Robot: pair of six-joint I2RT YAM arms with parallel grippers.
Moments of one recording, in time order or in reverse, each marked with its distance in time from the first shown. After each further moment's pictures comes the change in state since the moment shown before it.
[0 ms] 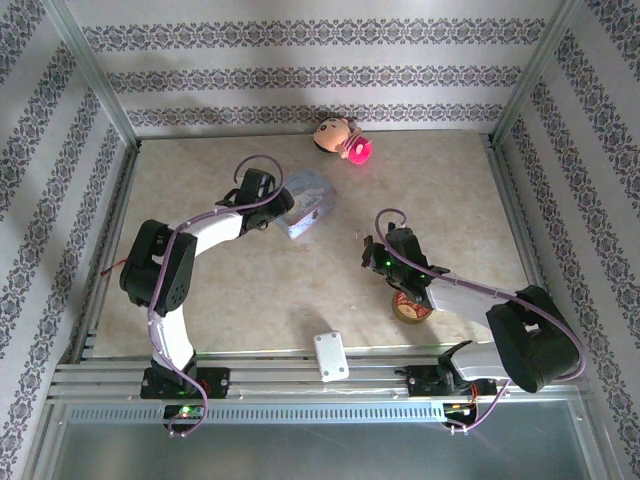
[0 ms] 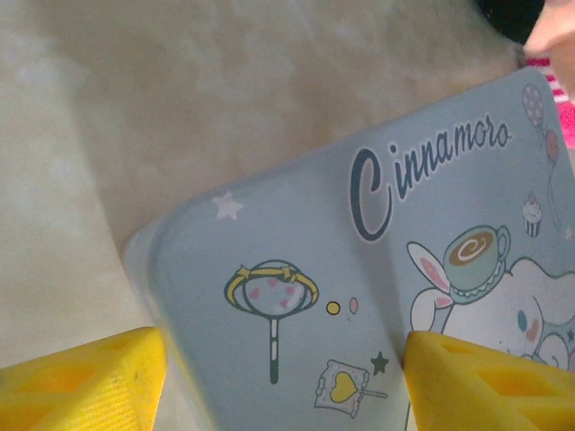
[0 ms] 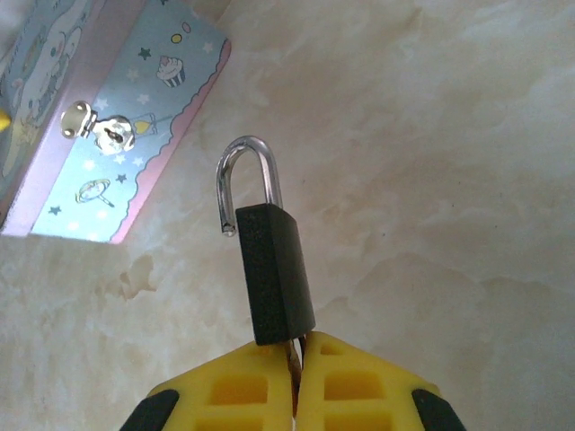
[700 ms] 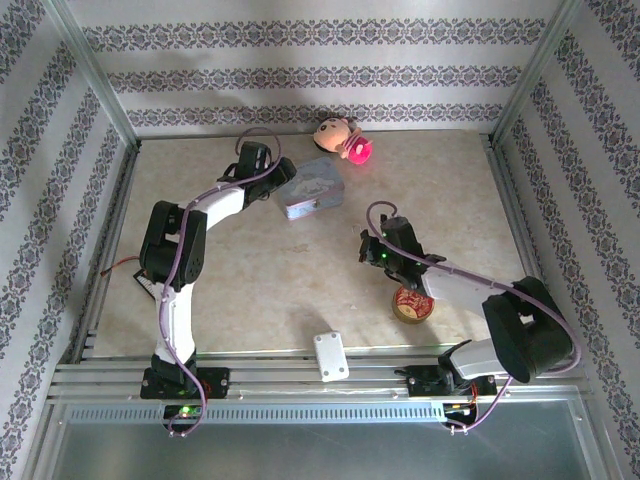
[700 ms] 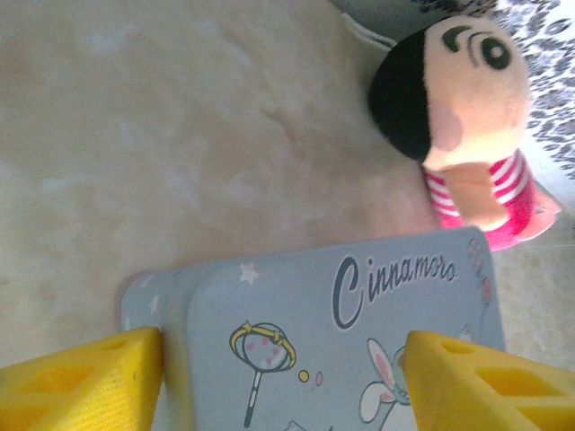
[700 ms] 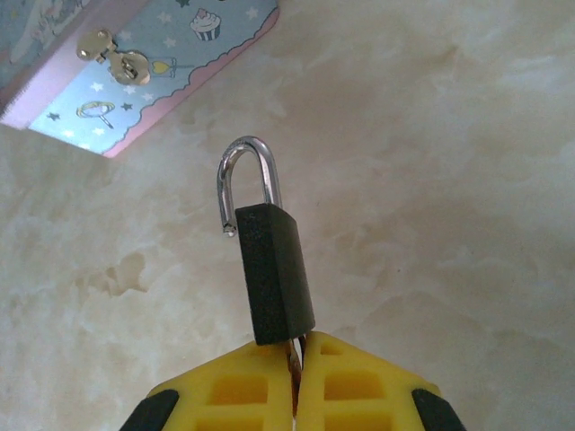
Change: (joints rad) left arm 0.081 0.231 0.325 0.055 0.137 0.026; right arm -0.007 0.068 0.123 -0.110 -0.009 -0.142
